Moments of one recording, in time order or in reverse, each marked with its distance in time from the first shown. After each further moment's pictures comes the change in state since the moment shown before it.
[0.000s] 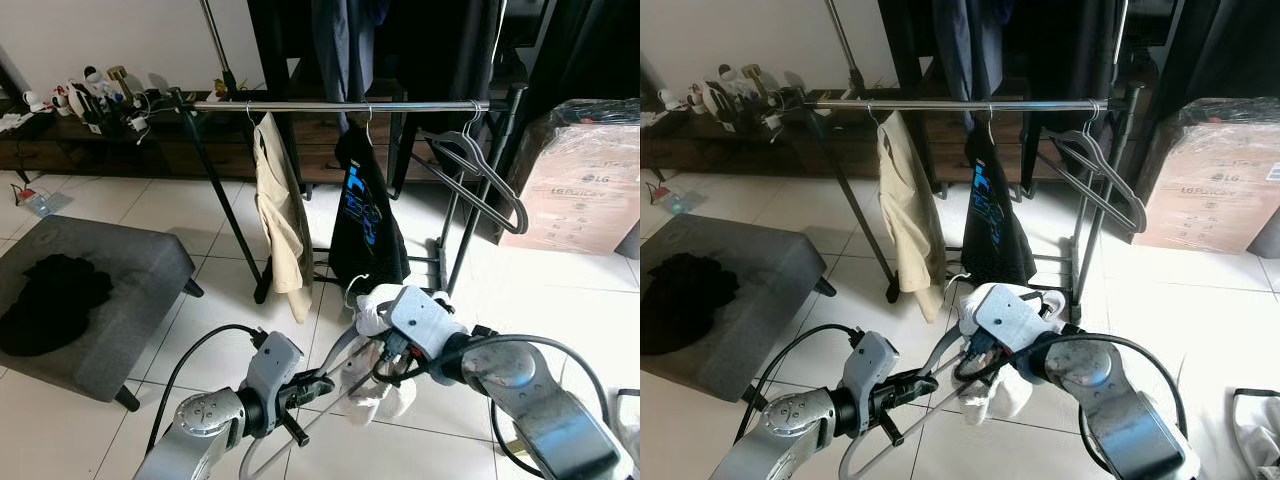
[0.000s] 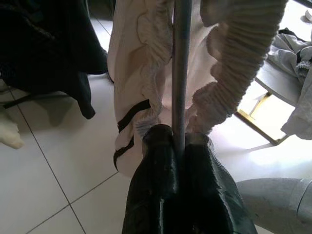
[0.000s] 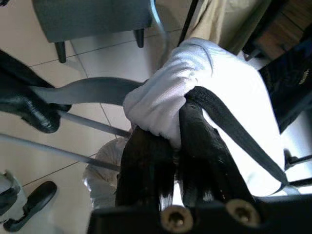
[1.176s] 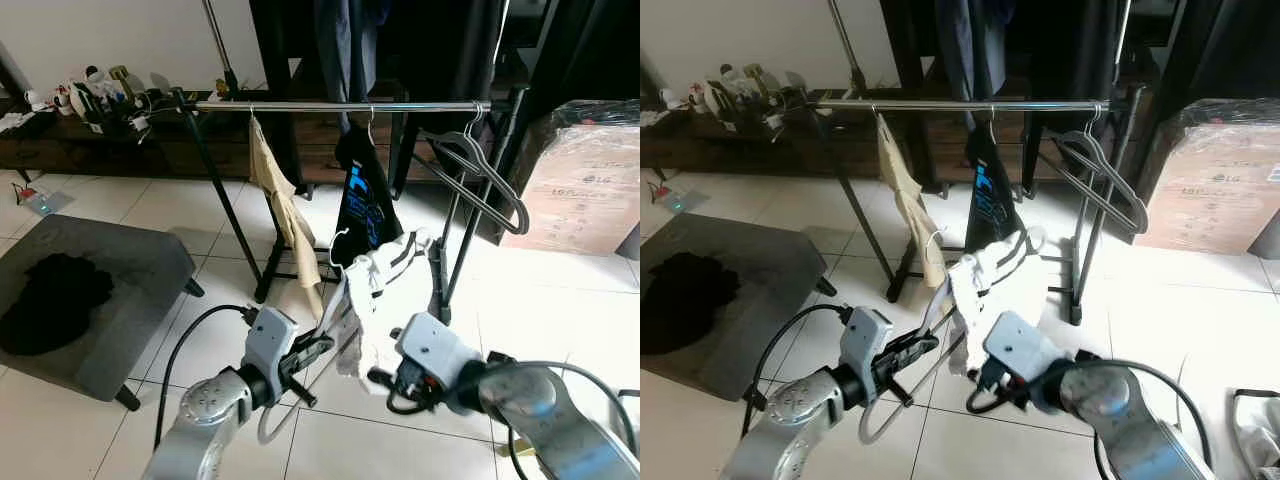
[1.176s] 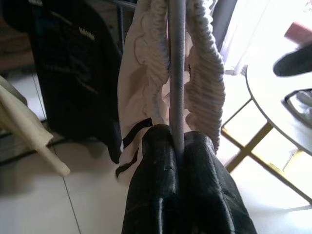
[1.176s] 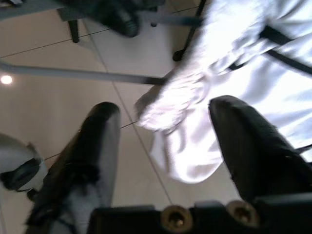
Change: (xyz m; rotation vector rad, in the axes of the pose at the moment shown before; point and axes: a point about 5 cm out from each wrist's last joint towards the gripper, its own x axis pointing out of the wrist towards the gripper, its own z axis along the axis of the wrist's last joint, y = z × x) left arm 0.008 0.010 0.024 0.017 -0.229 0.143; right arm -0.020 0.017 -0.018 0.021 0.079 0.052
